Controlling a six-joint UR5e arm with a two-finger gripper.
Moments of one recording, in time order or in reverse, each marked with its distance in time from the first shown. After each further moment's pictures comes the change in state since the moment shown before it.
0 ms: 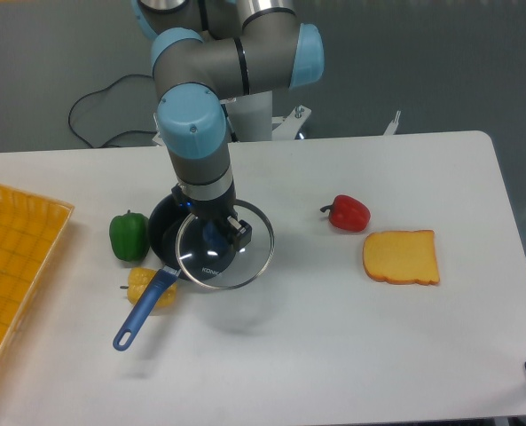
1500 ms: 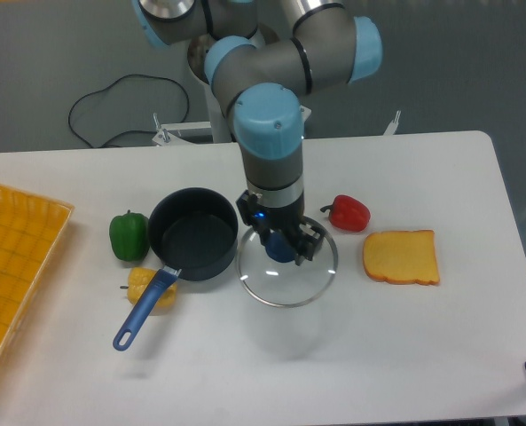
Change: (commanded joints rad) arm 0.182 -0.078 0.094 0.089 -0.002 -0.032
